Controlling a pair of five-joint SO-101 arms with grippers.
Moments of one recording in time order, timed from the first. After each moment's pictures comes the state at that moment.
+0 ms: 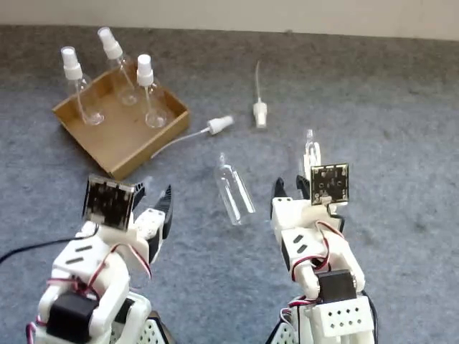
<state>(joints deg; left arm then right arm) 10.5 -90.3 60.4 67.6 4.4 -12.7 -87.4 82.2 39.3 -2.5</state>
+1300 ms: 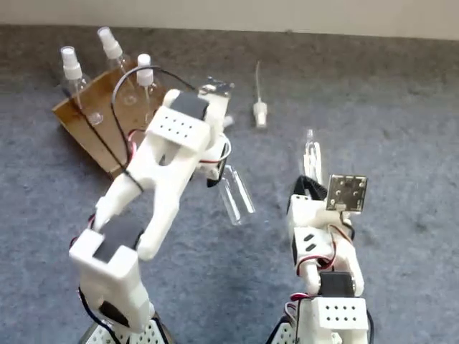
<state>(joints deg) 18.0 17.0 -15.3 97.4 12.7 -3.0 -87.5 95.1 21.8 -2.5</state>
